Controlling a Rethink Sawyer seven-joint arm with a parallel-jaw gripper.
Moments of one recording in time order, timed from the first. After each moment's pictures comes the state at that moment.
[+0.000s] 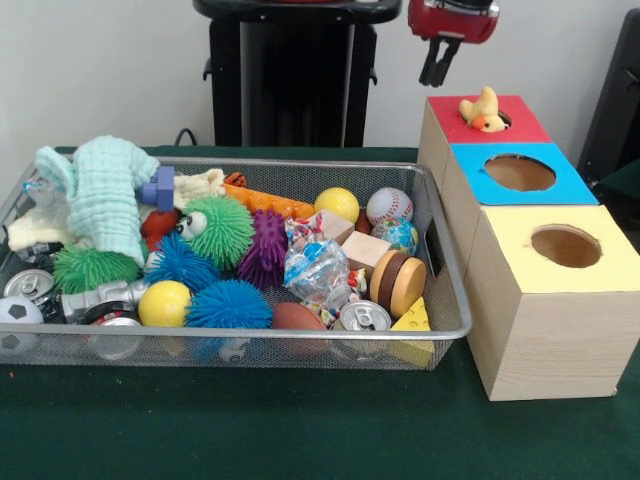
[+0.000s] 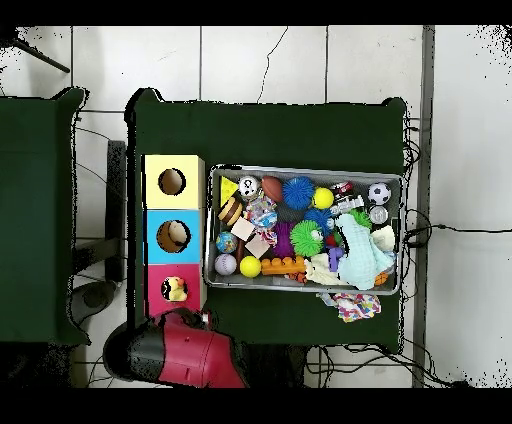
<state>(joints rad) 0.36 -0.79 -0.37 2.11 0.24 0.44 1.48</state>
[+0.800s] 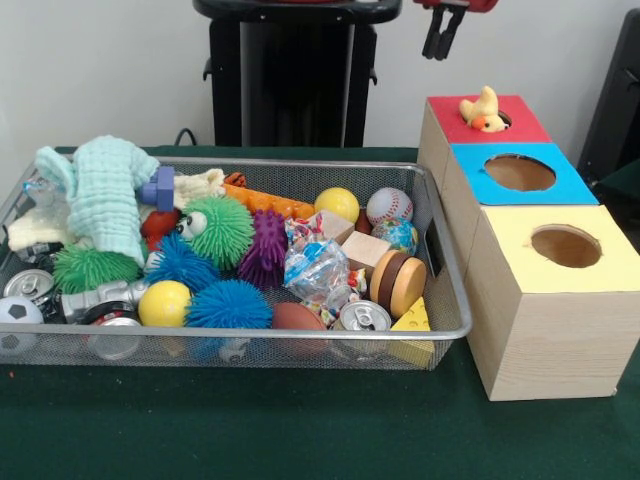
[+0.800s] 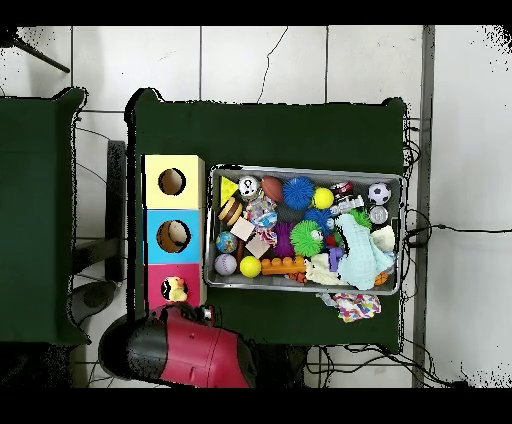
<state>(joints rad) 0.35 -0.86 -0.40 2.05 0.23 0.56 1.48</state>
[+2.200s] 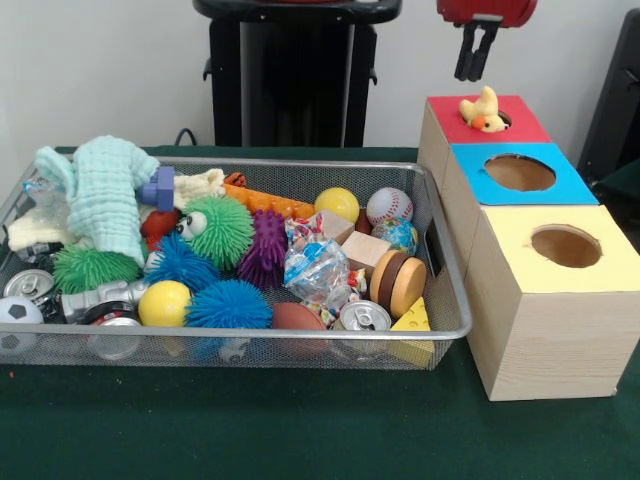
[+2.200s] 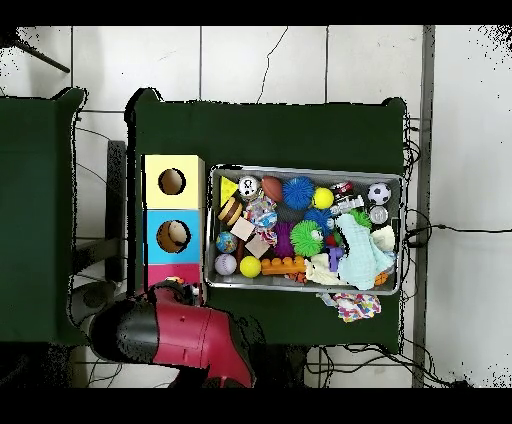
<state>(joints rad) 0.29 -0.87 -0.30 2.02 0.23 0.47 1.48</state>
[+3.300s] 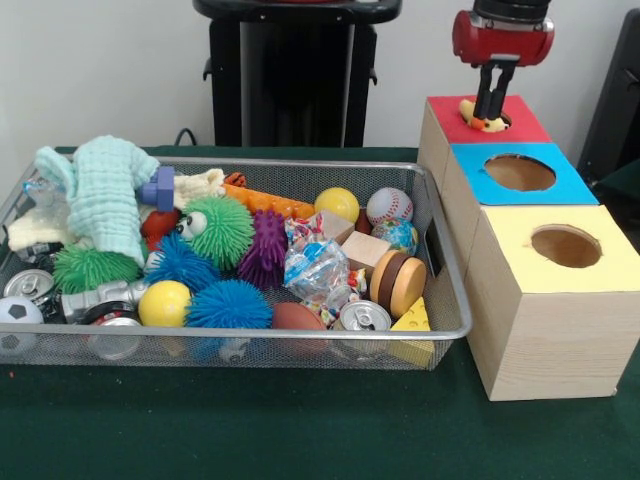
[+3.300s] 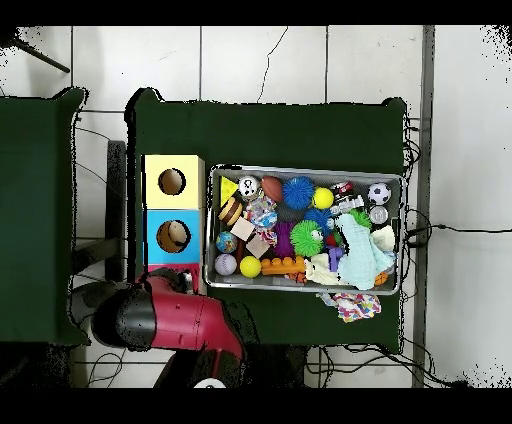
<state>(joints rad) 0.25 -0.80 -0.20 2.02 0.26 0.31 1.48</state>
